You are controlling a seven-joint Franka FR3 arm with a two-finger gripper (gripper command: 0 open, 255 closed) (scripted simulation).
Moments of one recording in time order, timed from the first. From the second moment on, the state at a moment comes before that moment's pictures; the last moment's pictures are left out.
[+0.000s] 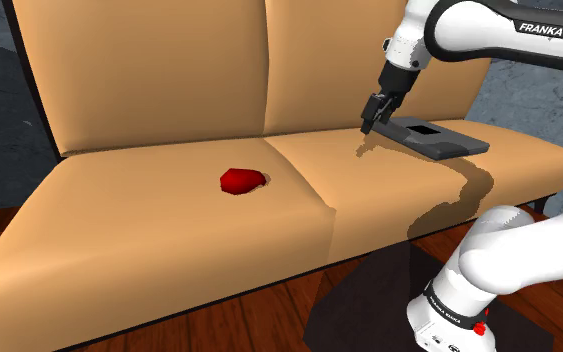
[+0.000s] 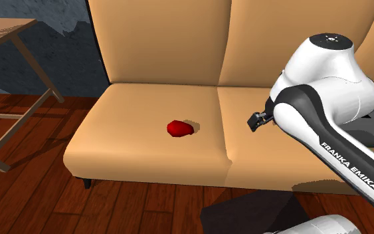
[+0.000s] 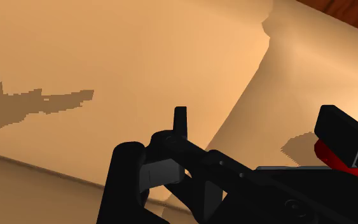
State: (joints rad) arm 0.02 -0.78 0.05 -2.29 -0.04 1.68 0.01
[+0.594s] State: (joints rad) arm 0.09 -0.53 0.06 -2.17 -0.02 1.78 -0.11
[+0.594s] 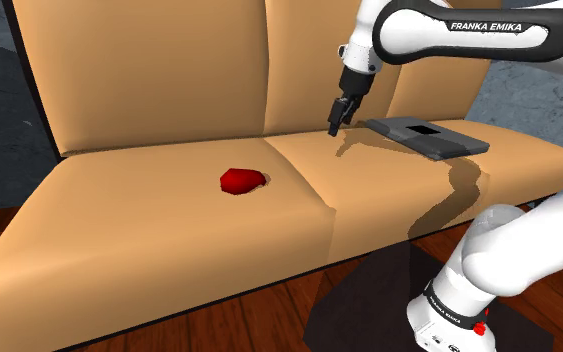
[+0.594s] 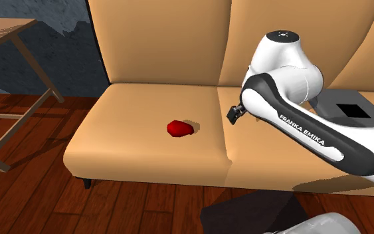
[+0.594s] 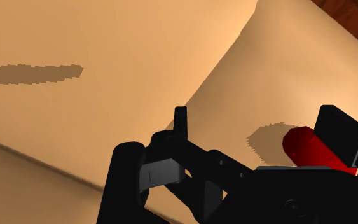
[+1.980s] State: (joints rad) arm 0.26 0.20 0.19 -1.59 -0.03 1.82 -0.44
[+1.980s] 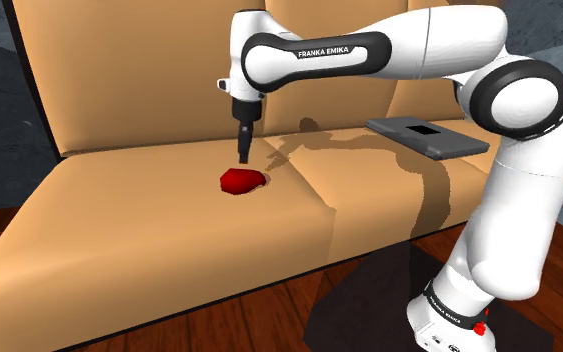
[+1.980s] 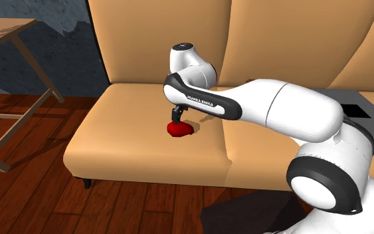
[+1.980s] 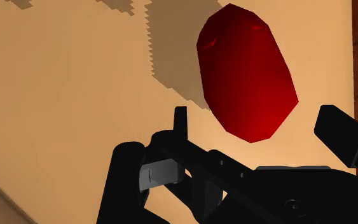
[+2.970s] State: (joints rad) arm 0.29 0.32 0.22 -1.56 -0.05 1.89 -0.48
